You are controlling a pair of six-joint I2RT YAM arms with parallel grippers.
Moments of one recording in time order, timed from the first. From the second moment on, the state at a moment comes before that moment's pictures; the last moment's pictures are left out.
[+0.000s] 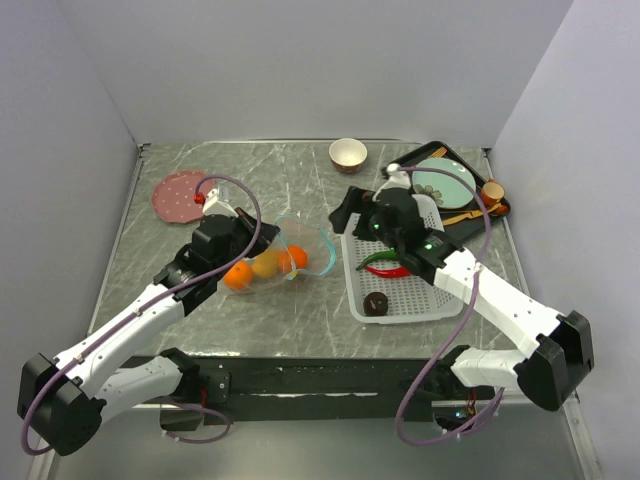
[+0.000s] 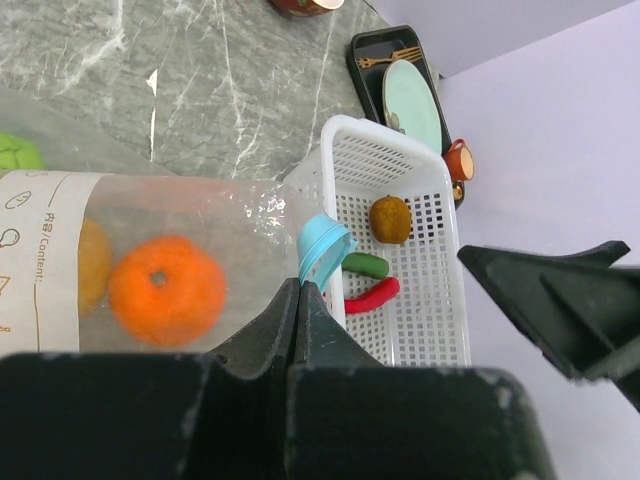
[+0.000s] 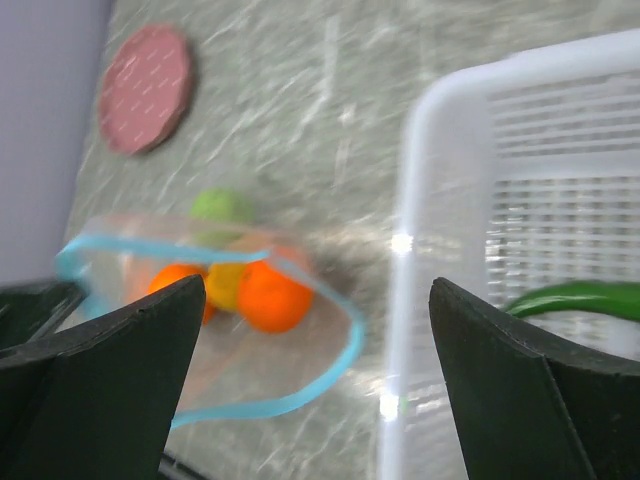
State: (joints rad) left arm -0.60 0.99 0.76 -0.07 -0.15 -0.96; right arm 0.65 1.22 1.02 -0.25 0.18 0.66
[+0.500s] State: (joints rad) left arm -0.60 0.99 0.74 -0.07 -0.16 -0.96; right arm 0.37 1.31 0.94 -0.37 0.17 0.65
